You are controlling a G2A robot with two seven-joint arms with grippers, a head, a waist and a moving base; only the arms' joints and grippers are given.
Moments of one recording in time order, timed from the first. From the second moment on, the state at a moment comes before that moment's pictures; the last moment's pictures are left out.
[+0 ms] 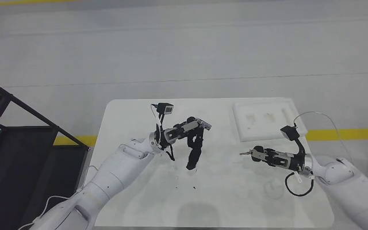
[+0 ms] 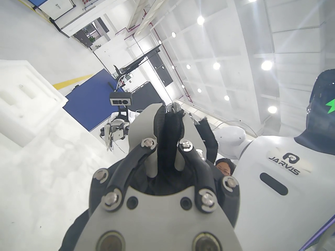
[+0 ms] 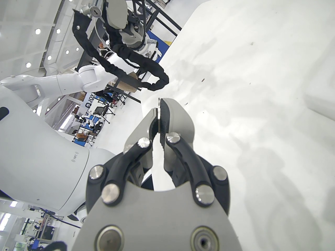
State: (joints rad) left arm 0.79 -1.15 -0.62 -1.07 -0.84 -1.01 -0.81; right arm -1.11 -0.70 0.93 -1.27 0.45 -0.98 0.84
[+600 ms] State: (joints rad) left arm 0.79 -1.16 -0.60 -1.02 -0.87 -1.01 -0.81; right arm -1.12 -0.74 0.93 -1.39 0.37 -1.01 0.68
